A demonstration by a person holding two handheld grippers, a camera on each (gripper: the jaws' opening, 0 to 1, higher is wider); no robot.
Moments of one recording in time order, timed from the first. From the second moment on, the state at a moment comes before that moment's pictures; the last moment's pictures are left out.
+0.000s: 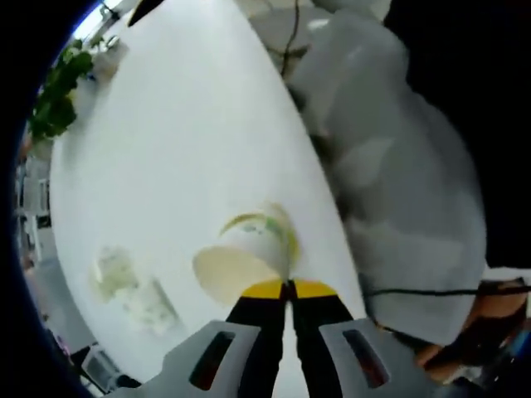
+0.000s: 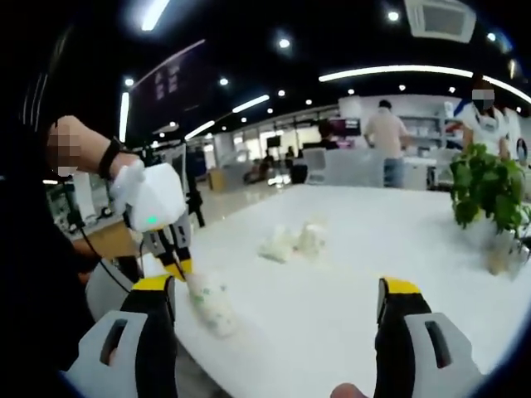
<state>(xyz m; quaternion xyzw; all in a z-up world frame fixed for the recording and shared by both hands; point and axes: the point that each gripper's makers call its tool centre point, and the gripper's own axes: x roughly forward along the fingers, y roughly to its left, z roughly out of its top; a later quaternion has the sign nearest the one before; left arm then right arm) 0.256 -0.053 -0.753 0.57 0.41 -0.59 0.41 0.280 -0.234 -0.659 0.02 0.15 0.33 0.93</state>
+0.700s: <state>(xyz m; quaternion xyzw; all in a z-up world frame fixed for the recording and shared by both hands) 0.248 -0.063 -0.761 0.52 0.44 -0.60 0.42 0.276 -0.239 -0.672 0.04 0.16 0.33 0.93</state>
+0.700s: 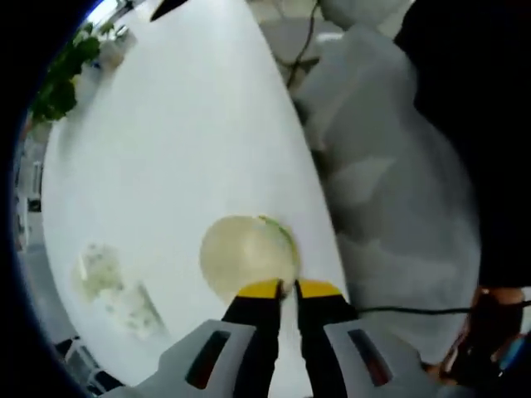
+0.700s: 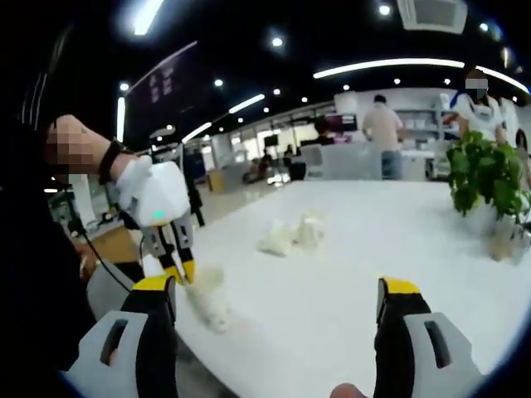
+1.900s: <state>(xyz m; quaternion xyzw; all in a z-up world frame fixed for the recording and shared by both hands) 0.248 -0.055 -0.739 0.37 0.44 -0.58 0.58 0.281 -0.212 -0.662 0.02 0.16 0.35 0.92</state>
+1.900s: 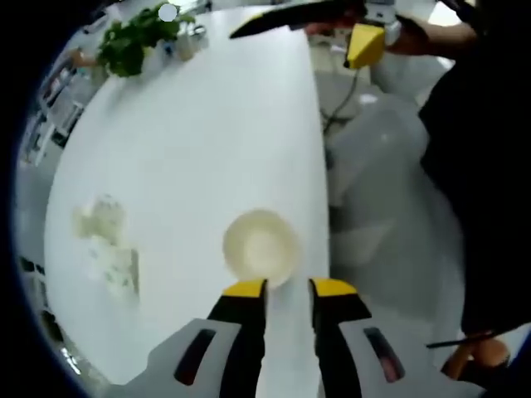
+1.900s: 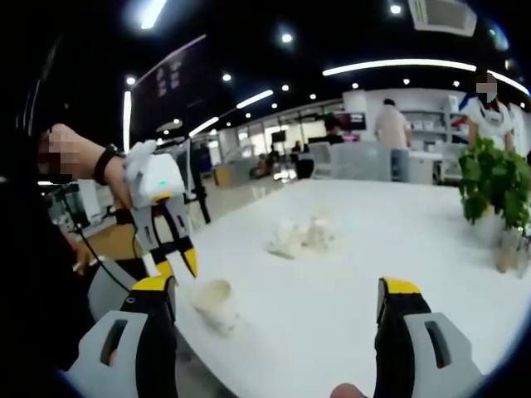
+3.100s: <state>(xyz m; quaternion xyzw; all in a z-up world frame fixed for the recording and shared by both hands) 0.295 0.004 -0.710 0.17 0.35 -0.42 0.82 0.287 -0.190 -0.650 -0.01 0.19 0.38 0.91</state>
